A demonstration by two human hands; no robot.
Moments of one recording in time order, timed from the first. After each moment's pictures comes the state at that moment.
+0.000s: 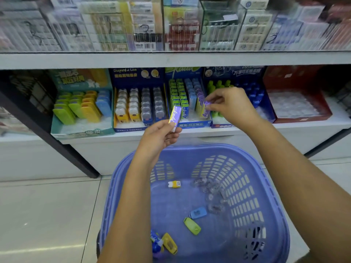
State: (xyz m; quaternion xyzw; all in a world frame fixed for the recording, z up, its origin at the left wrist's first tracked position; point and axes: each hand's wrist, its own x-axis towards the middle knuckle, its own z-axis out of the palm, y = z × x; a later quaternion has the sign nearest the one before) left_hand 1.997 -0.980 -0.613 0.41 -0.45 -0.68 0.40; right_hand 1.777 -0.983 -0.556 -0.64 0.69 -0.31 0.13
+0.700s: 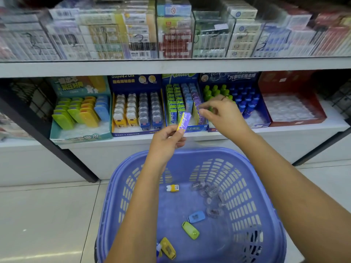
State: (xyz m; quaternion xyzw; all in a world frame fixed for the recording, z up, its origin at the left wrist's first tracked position) left_hand 1.968 -0.967 -0.612 0.43 -0.50 -0.63 0.41; right_hand 1.787 -0.970 -0.567 -0.65 0.68 -0.32 0.10
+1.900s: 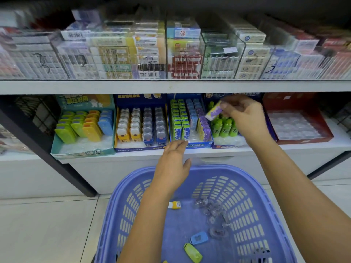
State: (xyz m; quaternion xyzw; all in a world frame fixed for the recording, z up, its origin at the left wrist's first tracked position) left_hand 1.969 -0.973 -0.623 0.48 -0.81 -0.23 0.23; right_hand 1.765 -0.987 -0.541 -0.50 0.62 -0.57 0.22
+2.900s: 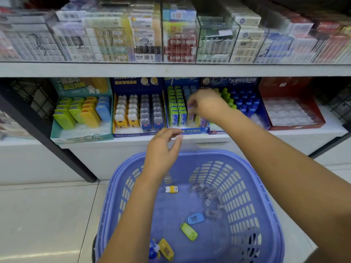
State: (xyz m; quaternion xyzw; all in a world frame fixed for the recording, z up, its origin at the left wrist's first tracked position) left_hand 1.985 -0.962 -0.625 0.45 -0.74 -0.30 0.40; right_hand 1.816 -1.027 -0.536 -0.71 0.71 -0.02 0.03
